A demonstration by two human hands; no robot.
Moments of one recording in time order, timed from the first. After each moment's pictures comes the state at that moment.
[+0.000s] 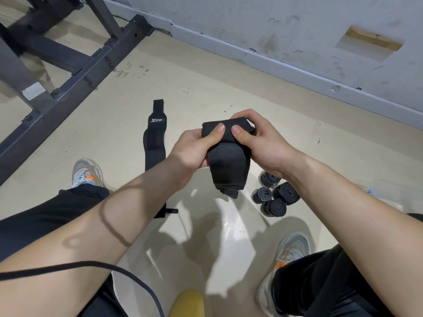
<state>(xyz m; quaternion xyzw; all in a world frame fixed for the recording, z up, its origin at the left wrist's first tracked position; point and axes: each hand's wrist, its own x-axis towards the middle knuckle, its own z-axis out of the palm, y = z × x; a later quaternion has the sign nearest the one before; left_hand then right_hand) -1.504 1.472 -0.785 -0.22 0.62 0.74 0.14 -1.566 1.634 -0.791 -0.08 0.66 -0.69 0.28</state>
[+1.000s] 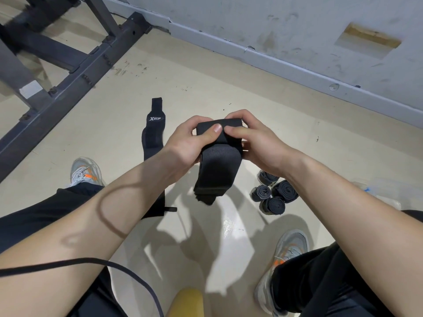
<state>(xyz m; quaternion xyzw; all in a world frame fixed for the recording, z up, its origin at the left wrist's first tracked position) -1.506 1.464 -0.786 -0.20 0.64 0.73 0.12 -1.564 1.635 -0.784 -0.06 0.67 -0.65 0.34</state>
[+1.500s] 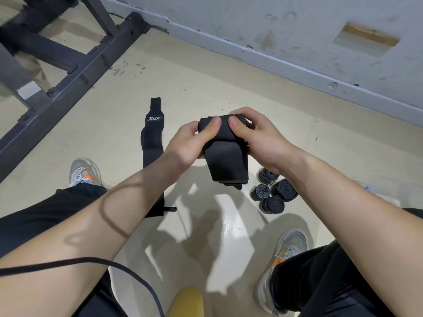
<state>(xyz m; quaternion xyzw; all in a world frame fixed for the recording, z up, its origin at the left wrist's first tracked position) -1.508 1.465 -0.788 -0.17 0.70 0.68 0.12 -1.567 1.635 -0.788 -0.07 0.67 -0.68 0.27</state>
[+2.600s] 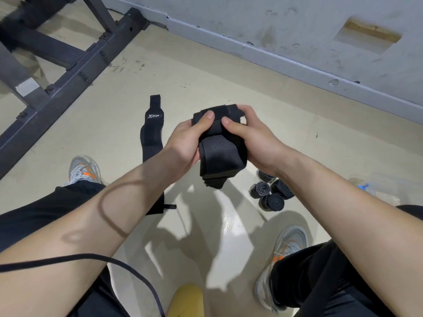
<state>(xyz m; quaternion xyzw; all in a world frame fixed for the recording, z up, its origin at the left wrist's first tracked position) -1.510 1.468 -0.795 -0.19 0.57 0.79 0.13 -1.558 1.628 -0.789 -0.02 0.65 -0.69 0.32</state>
